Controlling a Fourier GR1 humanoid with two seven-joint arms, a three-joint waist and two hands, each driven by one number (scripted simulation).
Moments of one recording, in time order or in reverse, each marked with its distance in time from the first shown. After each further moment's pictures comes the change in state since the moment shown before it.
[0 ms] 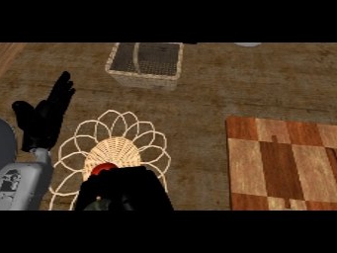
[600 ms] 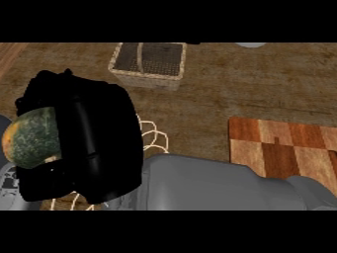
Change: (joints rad) left arm -0.019 -0.003 -0.005 0.003 -0.007 0.000 0.010; right arm -0.542 0.010 -0.249 0.243 -0.110 -0.117 0.208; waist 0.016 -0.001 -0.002
